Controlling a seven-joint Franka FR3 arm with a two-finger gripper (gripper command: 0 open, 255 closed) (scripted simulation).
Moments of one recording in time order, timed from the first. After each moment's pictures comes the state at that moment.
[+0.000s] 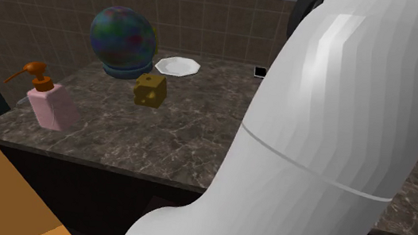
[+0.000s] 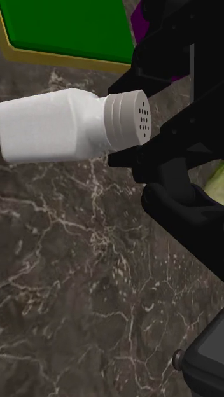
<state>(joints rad) -0.34 0.50 -0.33 -1.59 0.46 2.15 -0.74</state>
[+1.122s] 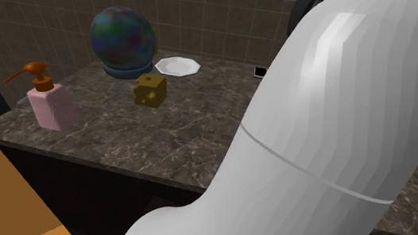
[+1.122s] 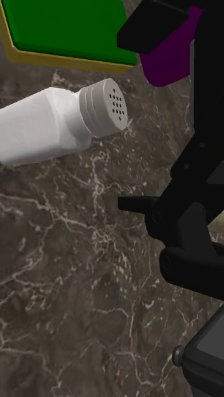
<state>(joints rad) -0.34 0.48 -0.34 -1.60 0.46 2.15 -0.74</state>
